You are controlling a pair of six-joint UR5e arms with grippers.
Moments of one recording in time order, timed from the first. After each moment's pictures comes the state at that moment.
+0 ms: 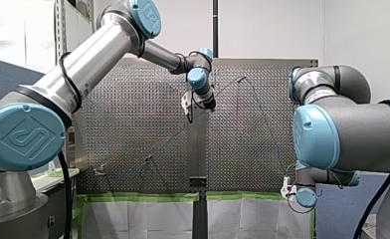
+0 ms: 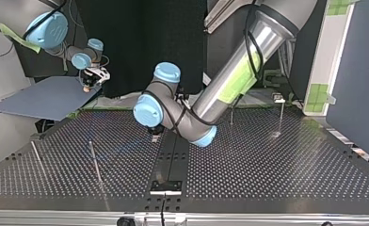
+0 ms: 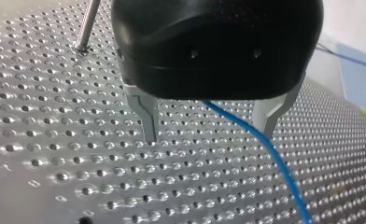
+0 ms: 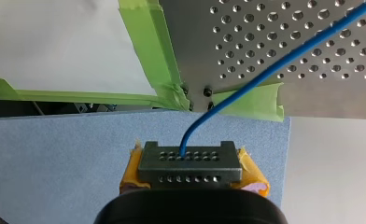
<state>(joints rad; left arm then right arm) -0.60 -2.29 -0.94 -3.42 -1.82 -2.04 1.60 -0.36 1.50 -0.87 1.66 1.67</state>
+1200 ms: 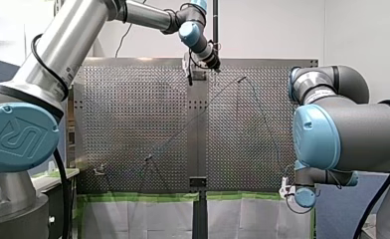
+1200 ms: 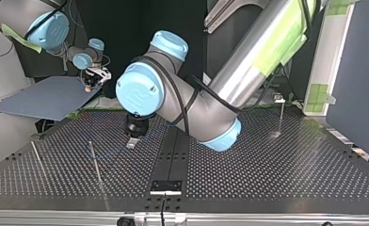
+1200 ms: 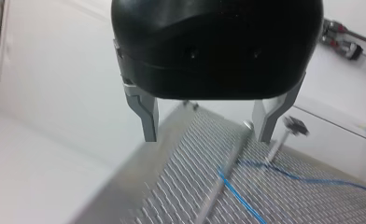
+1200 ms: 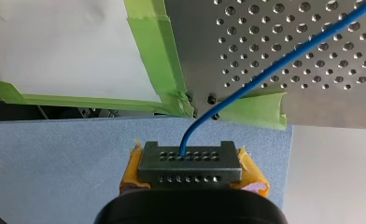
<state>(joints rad) -0.66 -2.02 -0.94 -3.51 -1.71 -1.96 1.61 -0.36 1.50 -0.86 1.66 1.66</state>
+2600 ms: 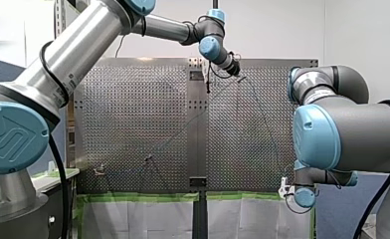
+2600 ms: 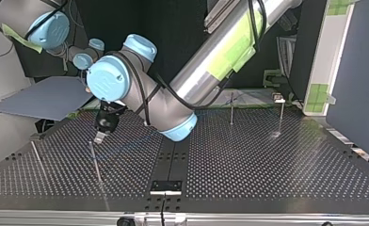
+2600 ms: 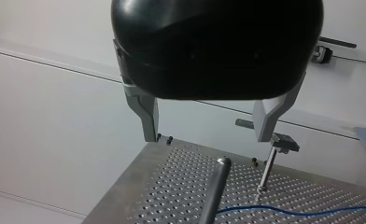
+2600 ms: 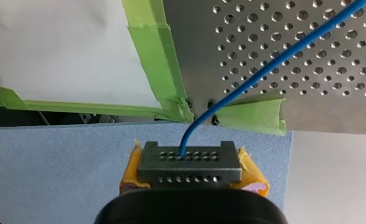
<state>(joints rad) -0.75 -2.18 -0.83 -3.36 -1.74 -1.80 1.61 -0.36 1.50 -0.86 1.65 1.66</state>
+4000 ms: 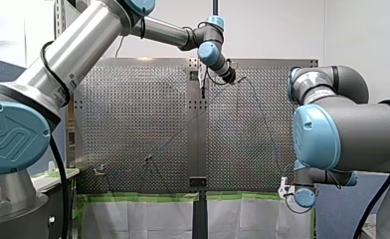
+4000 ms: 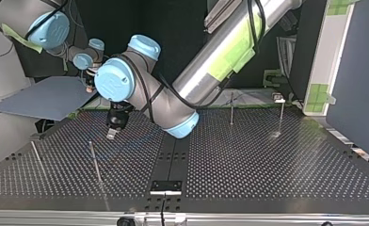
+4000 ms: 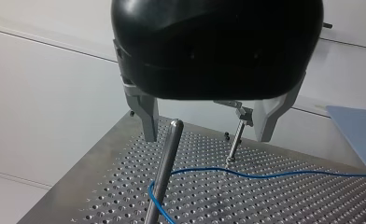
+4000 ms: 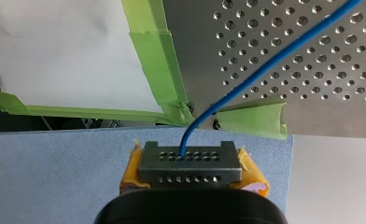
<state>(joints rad) -0.74 -2.18 -0.89 -3.37 -1.78 -1.78 1.61 -0.36 1.50 -0.86 1.64 1.67</state>
